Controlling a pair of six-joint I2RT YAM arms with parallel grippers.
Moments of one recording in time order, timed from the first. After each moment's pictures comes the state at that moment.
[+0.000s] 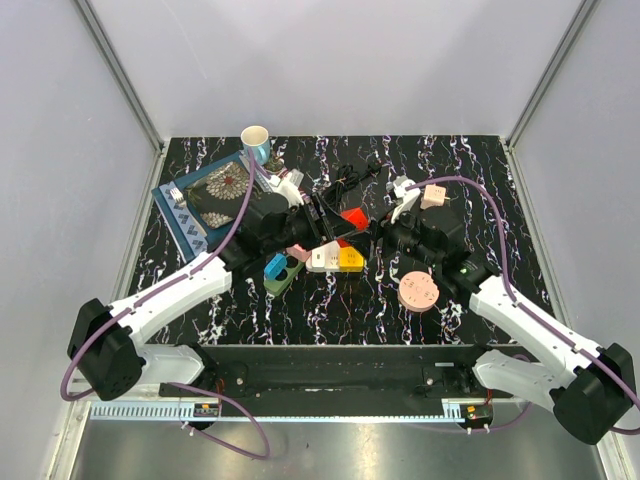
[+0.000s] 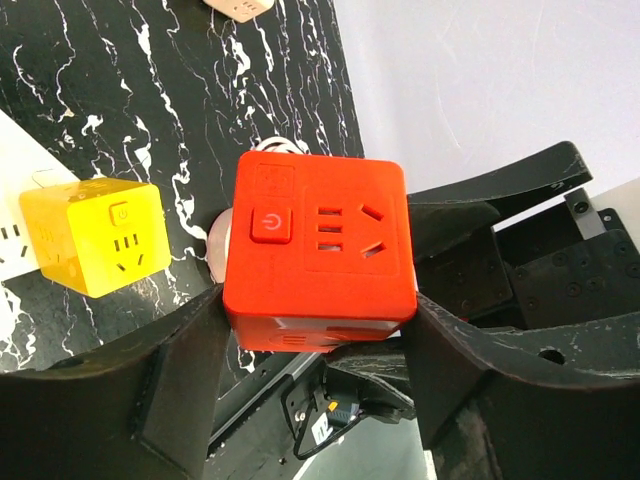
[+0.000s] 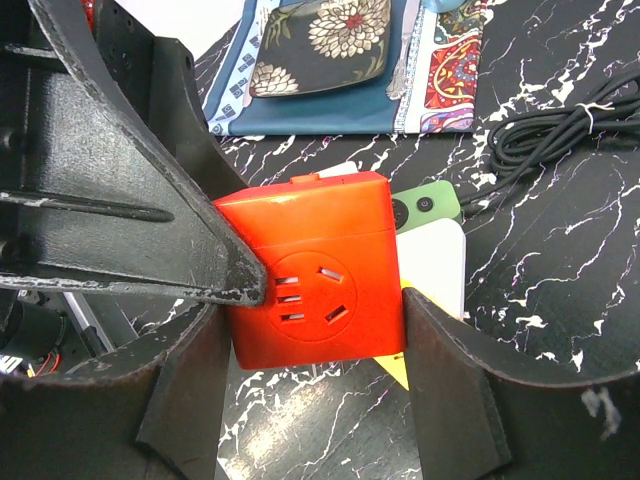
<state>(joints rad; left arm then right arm) -0.74 1.26 0.97 -0.04 0.20 -1.00 0.62 1.03 0.79 0.04 -0.24 0.26</state>
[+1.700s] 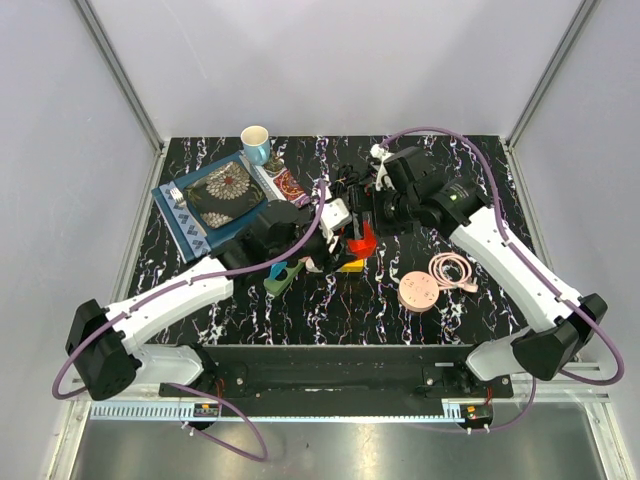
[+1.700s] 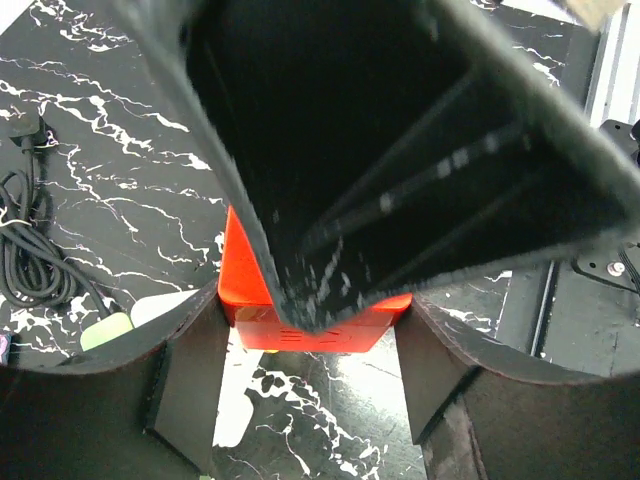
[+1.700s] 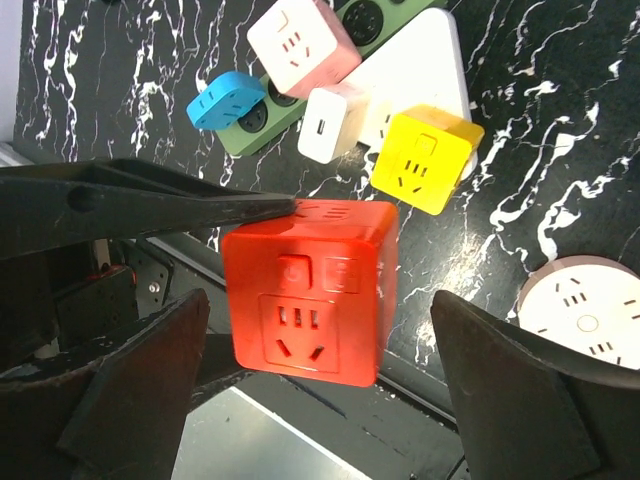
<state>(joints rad) -0.85 1.24 0.99 -0.07 0.32 0.10 0.64 1.42 1.58 -0.98 -0.15 0.44</state>
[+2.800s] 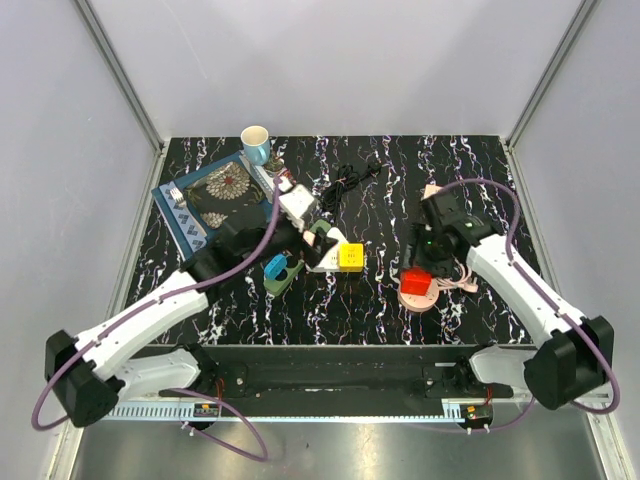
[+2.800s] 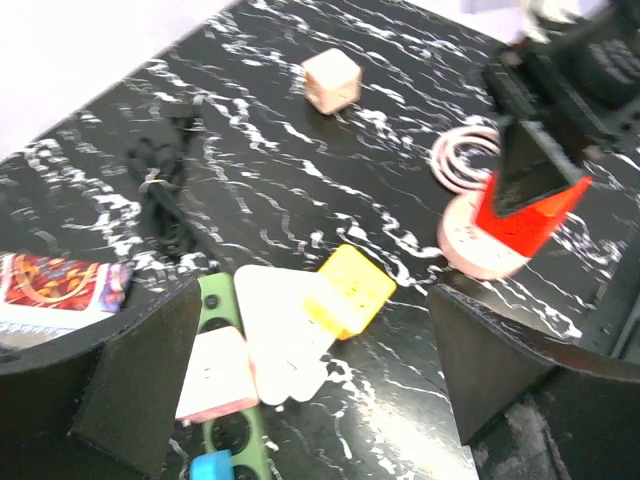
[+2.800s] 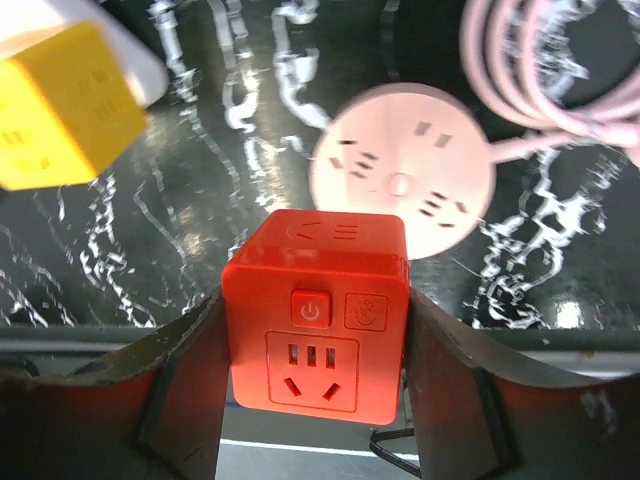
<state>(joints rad) -0.81 1.10 0.94 -0.08 0.13 0.05 0.45 1.27 1.10 -0.98 0.02 0.58</state>
